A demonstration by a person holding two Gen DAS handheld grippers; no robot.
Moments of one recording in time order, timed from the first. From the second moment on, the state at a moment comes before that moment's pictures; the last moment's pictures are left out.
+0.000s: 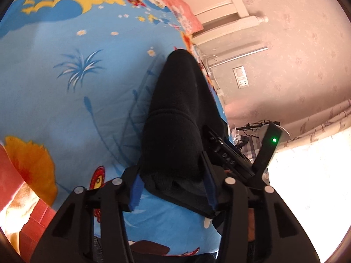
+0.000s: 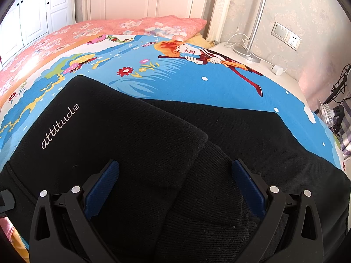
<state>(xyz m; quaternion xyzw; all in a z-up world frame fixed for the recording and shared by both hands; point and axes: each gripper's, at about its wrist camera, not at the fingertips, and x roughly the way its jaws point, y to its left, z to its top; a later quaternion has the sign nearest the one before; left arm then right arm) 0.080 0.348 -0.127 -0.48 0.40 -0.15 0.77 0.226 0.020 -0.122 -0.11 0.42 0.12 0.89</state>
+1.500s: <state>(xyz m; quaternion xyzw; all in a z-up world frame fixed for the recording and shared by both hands) 0.048 0.010 0.093 0.22 0.18 -0.14 0.95 0.284 -0.249 0.039 0.13 0.51 0.29 0.80</state>
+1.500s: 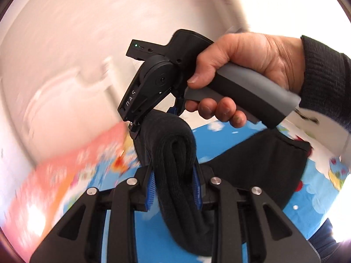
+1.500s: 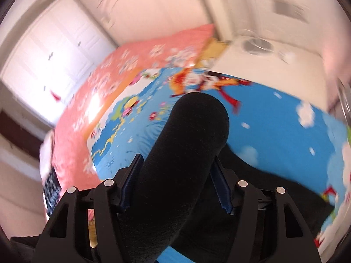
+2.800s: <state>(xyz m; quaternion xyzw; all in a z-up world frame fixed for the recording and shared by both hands) 0.000 -0.284 -0.088 0.56 0.06 -0.21 0.80 0.282 -0.432 -0.091 0.14 0.55 0.17 0.81</state>
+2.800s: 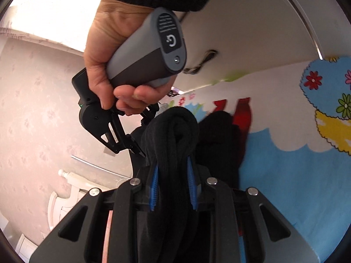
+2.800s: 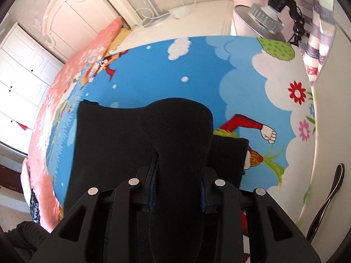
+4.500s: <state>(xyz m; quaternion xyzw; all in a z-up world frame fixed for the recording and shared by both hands) 0.290 -0.265 -0.017 0.09 0.50 -0.35 0.79 0.130 -0.382 -0.103 0.05 0.40 -0.14 0.90</state>
